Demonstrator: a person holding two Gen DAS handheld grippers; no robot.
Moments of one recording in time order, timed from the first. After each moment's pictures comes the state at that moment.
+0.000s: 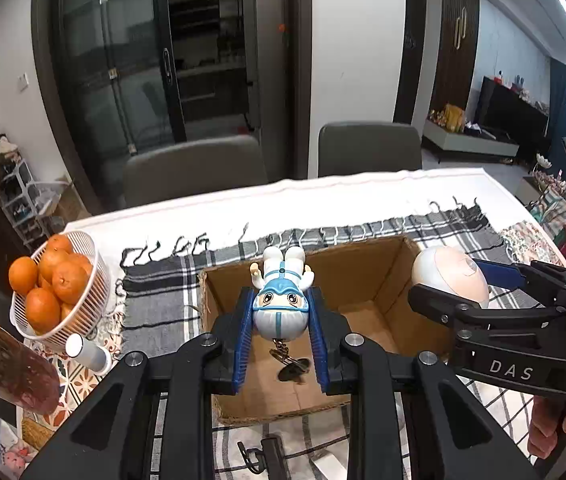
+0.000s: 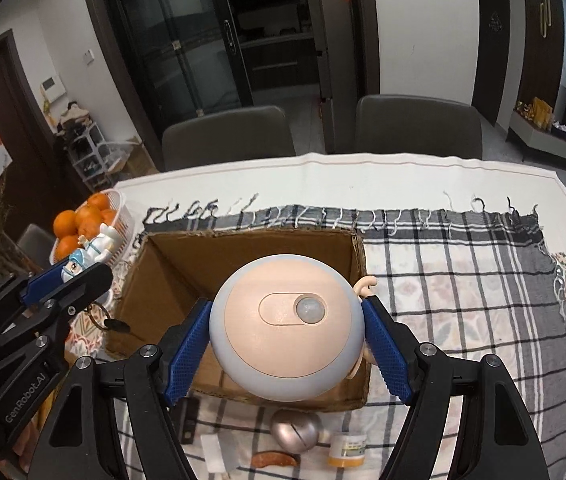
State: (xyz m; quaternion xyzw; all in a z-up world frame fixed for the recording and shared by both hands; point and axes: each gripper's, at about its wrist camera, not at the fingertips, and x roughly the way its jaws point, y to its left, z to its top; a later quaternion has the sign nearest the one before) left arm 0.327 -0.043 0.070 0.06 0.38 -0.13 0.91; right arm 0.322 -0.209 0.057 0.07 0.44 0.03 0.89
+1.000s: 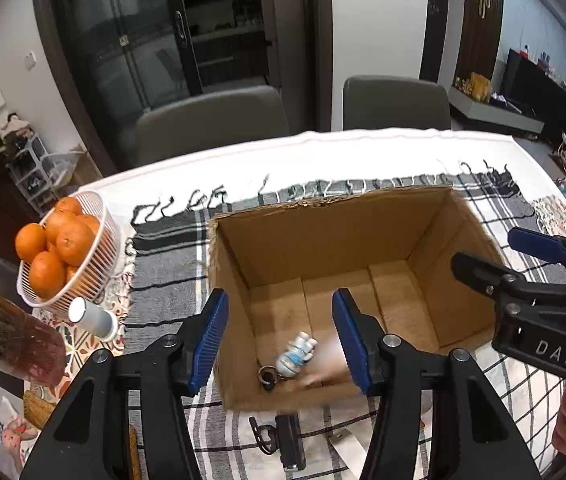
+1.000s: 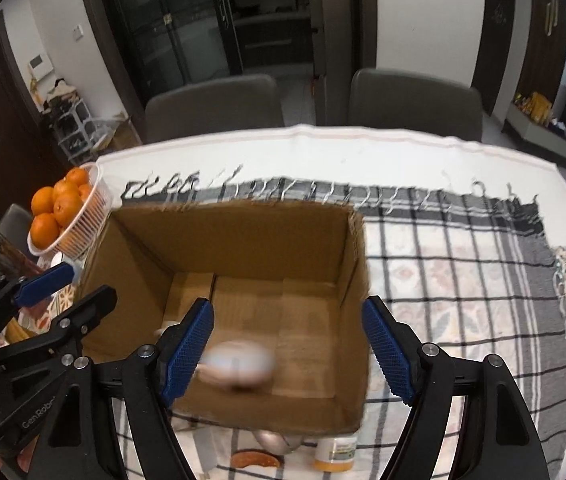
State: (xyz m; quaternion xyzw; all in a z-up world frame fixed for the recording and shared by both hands) left arm 0.330 -0.041 0.032 0.08 0.43 -0.09 0.89; right arm 0.330 -0.210 0.031 0.05 0.47 0.01 0.88
